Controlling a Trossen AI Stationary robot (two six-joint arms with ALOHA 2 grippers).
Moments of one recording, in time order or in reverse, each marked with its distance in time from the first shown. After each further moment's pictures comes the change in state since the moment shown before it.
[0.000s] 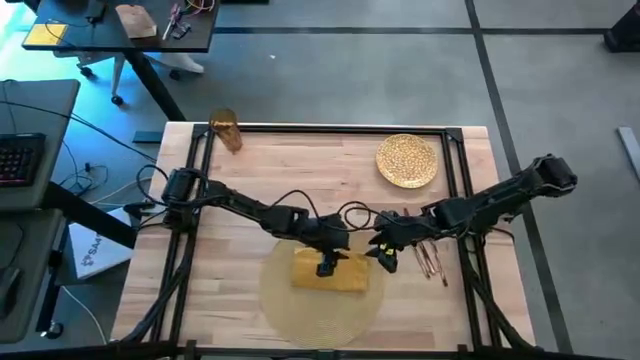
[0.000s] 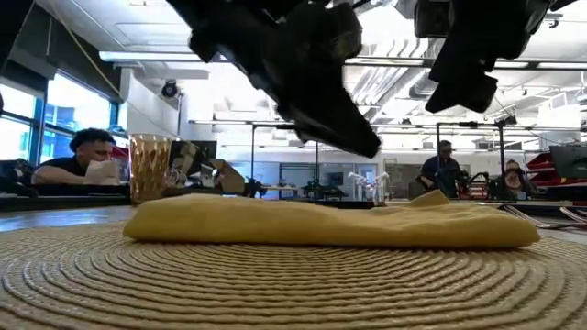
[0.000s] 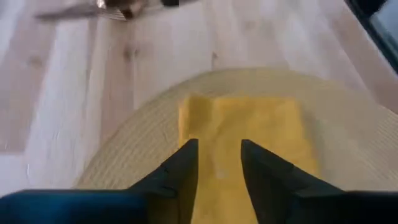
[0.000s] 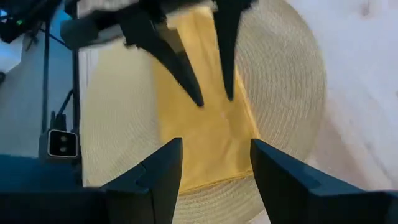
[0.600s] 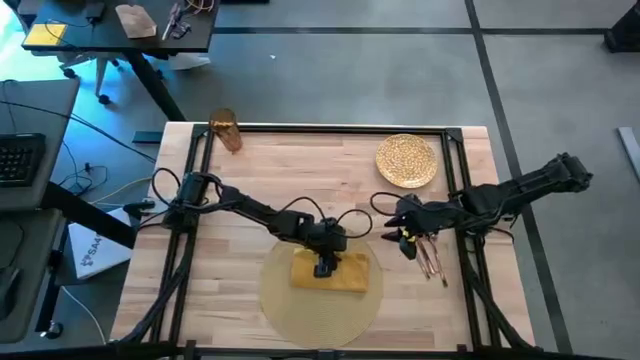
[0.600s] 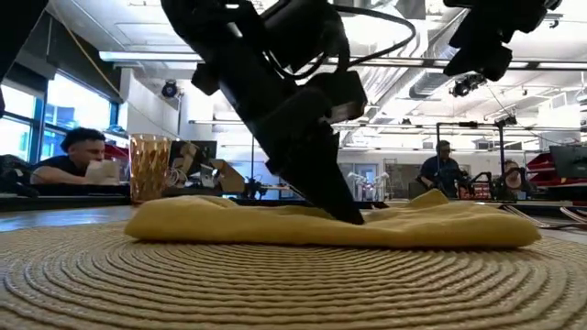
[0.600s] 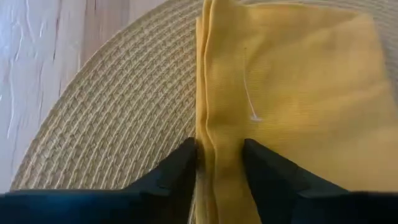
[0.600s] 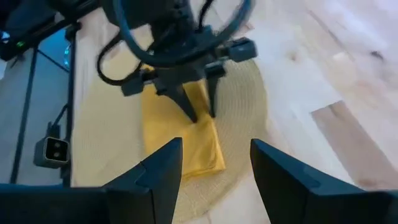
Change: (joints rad) left arm -0.012 0.096 0.003 -0.097 -0.008 0.000; right arm 0.001 -0.260 0.000 -0.222 0.133 -0.036
